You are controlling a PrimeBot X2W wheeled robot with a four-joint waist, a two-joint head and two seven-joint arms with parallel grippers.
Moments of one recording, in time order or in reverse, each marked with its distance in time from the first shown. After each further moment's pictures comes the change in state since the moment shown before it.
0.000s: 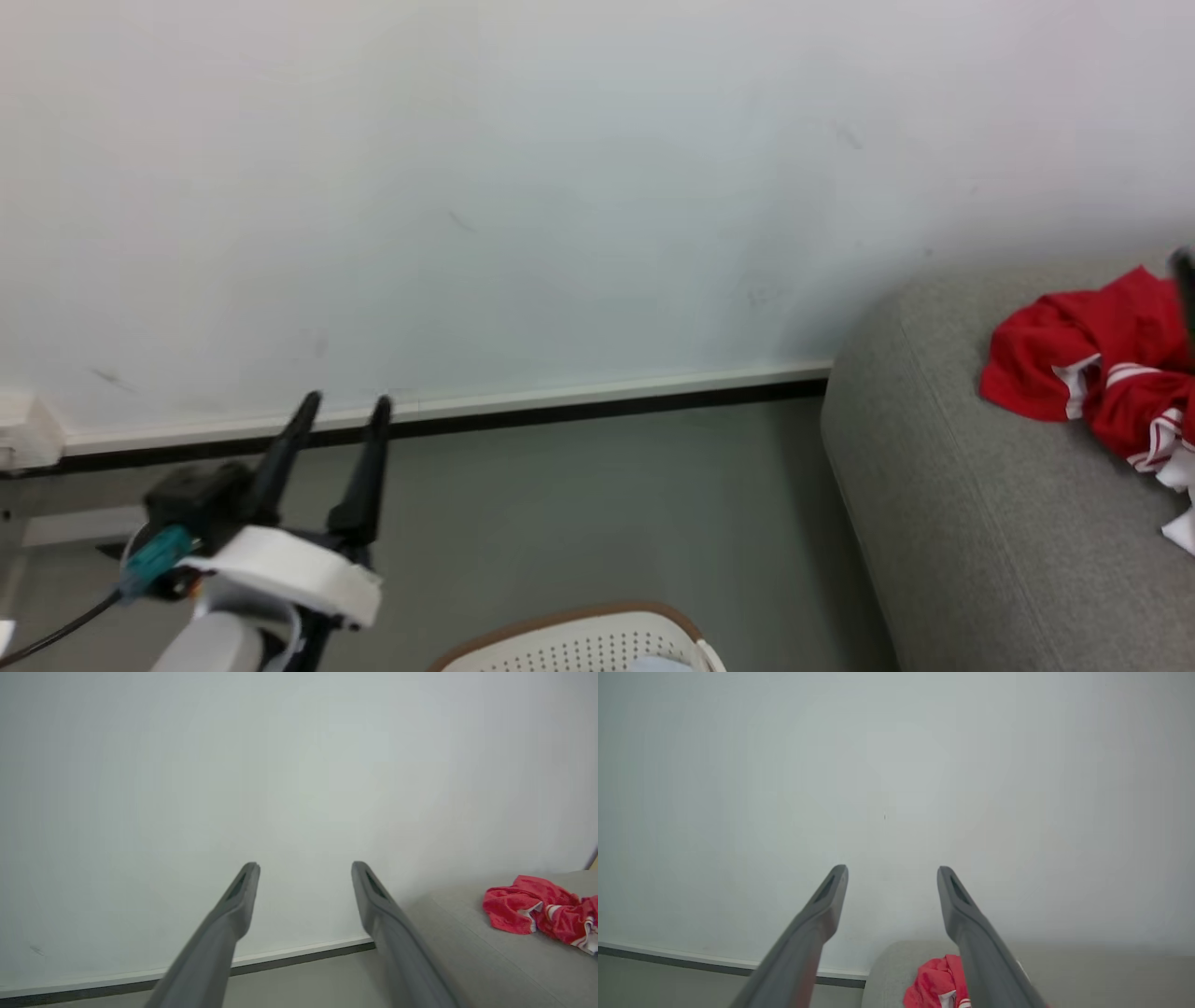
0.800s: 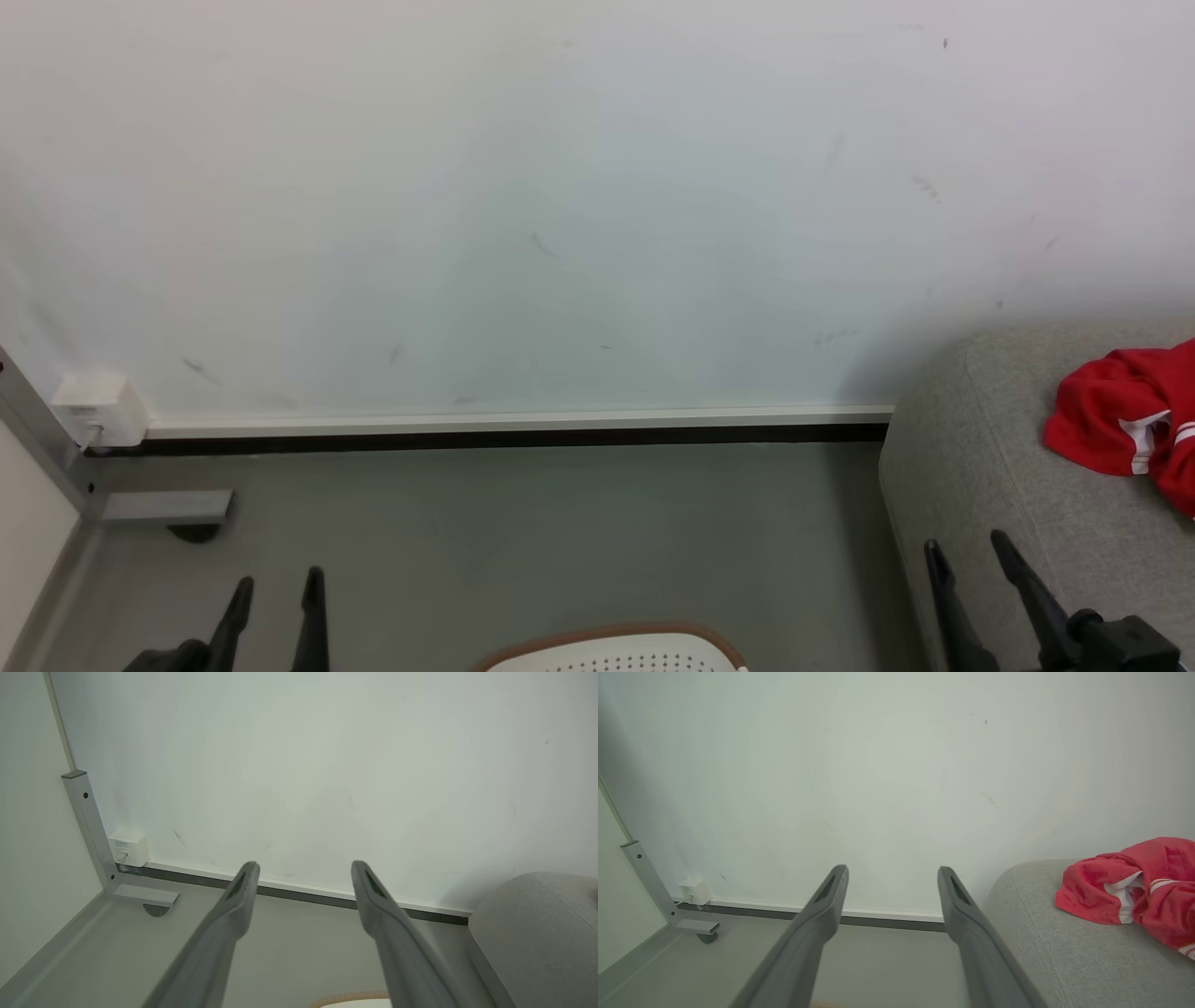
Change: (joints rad) left arm 0.317 -0.235 0.413 0.078 0.285 -0.075 0.000; right arm 0.322 0.343 0.196 0.321 -0.181 0.000 -0.546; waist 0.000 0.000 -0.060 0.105
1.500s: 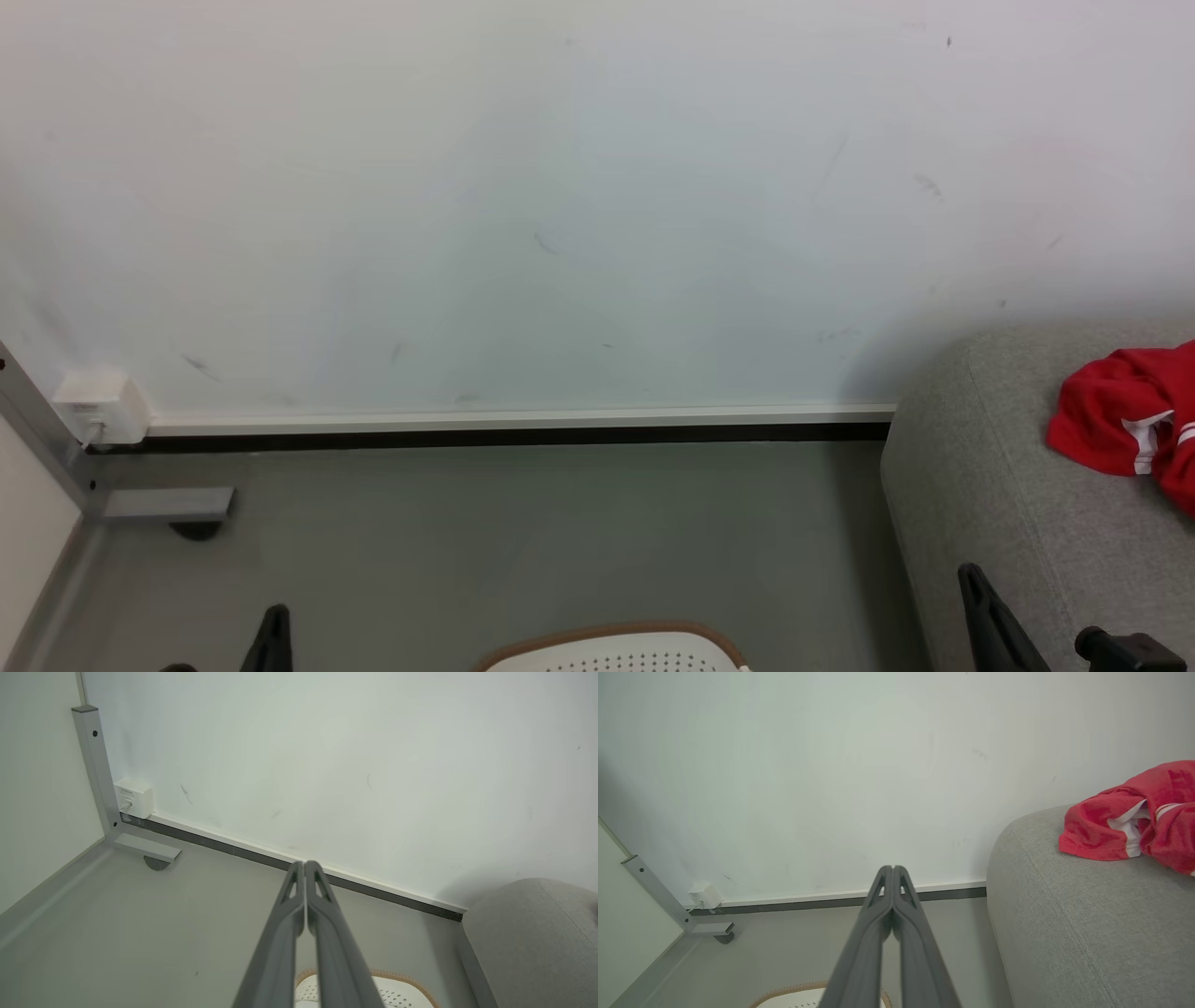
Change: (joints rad) left arm 0.004 -0.068 0.100 0.075 -0.011 -0.065 0.046; right arm 0.019 0.039 -0.017 0.054 0.090 0.000 0.035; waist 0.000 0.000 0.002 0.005
